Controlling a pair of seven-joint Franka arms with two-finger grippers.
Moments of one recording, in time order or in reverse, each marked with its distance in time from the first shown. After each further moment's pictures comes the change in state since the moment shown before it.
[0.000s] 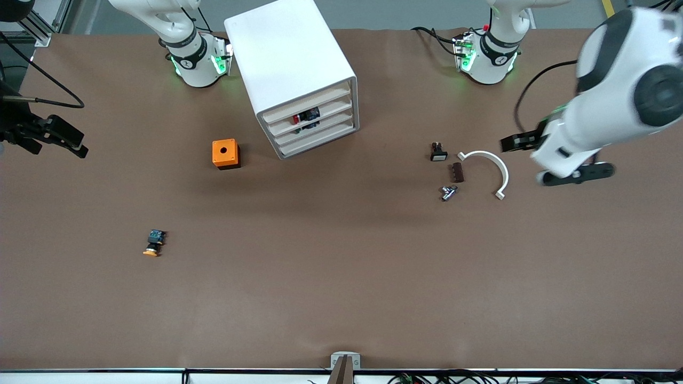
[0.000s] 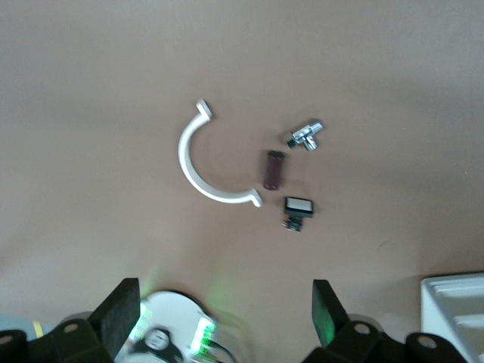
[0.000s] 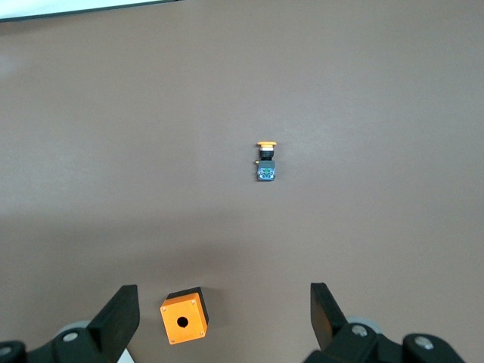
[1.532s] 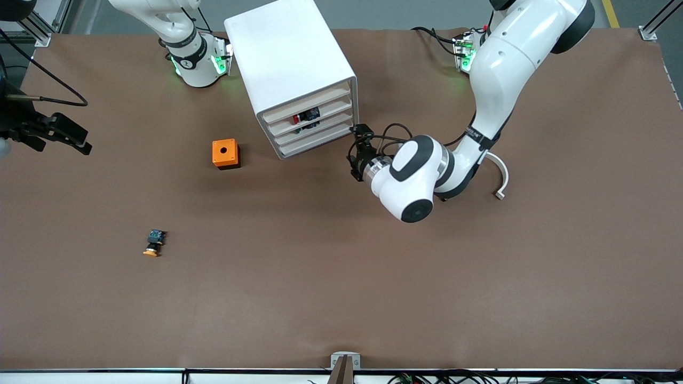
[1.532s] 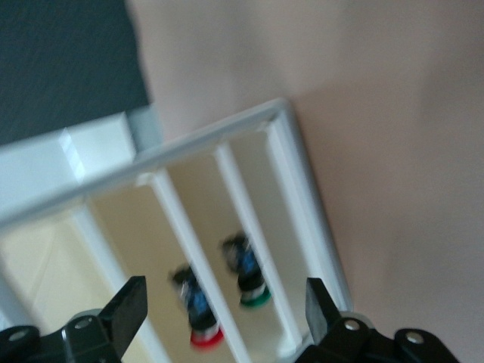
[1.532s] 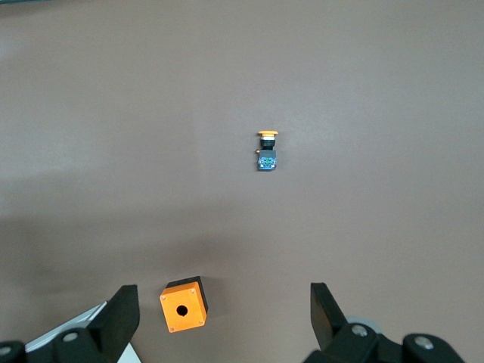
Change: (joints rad) left arm -0.327 0.614 -0.052 0.192 -0.700 0.217 -1.643; right arm 0.001 0.000 0.006 0.000 0.000 -0.030 -0.003
